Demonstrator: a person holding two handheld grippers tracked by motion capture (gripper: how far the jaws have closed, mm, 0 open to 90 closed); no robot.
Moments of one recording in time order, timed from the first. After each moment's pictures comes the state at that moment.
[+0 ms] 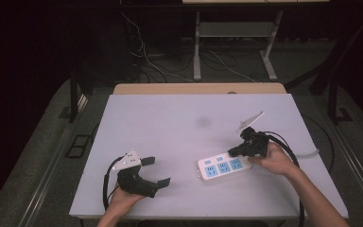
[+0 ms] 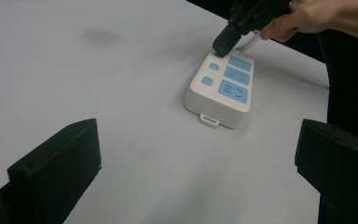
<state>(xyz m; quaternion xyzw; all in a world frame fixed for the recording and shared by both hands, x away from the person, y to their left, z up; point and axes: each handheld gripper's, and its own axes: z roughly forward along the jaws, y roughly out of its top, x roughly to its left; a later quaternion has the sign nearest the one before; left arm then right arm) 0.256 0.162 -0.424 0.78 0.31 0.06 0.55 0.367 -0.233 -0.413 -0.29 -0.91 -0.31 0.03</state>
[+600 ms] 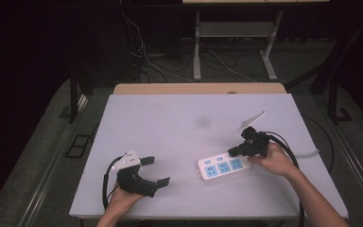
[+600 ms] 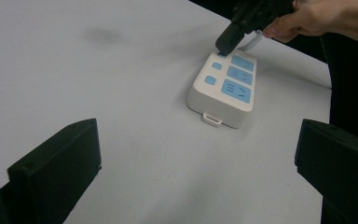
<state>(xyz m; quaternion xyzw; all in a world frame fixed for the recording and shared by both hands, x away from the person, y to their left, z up) 0.258 0.164 -0.425 0.77 0.32 0.06 0.55 0.367 -0.234 -0.413 -0.30 -0.90 -0.32 0.03</state>
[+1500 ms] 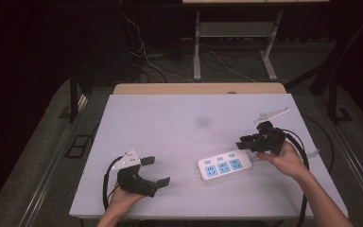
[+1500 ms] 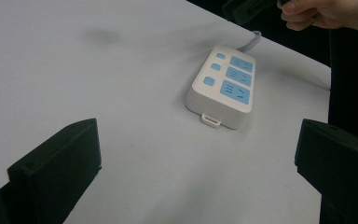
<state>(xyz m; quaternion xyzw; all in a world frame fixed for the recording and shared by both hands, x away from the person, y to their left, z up) 0.257 0.163 -0.425 0.77 0.32 0.06 0.55 0.353 -0.267 -0.383 -0.36 -0.85 -0.38 -0.03</state>
